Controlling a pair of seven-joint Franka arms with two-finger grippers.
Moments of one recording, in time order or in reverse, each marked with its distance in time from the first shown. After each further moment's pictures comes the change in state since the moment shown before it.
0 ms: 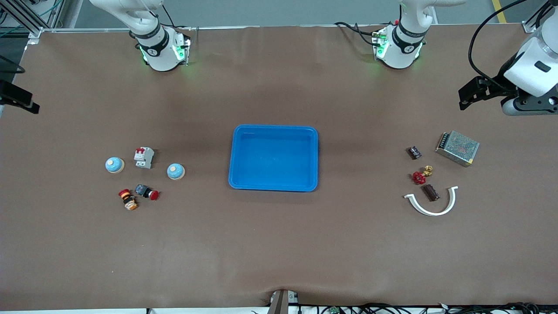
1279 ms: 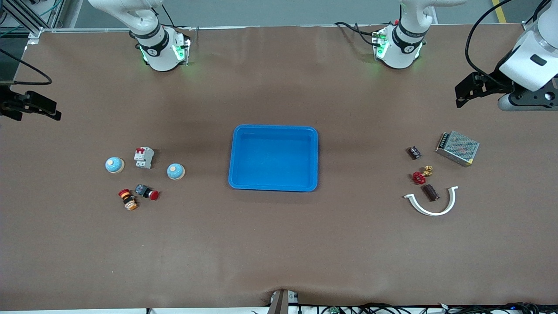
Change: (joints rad) left arm -0.008 -0.001 -0.017 0.021 0.000 -0.006 0.000; right arm 0.050 -0.077 -0.042 -0.206 -0.006 0.113 0.006
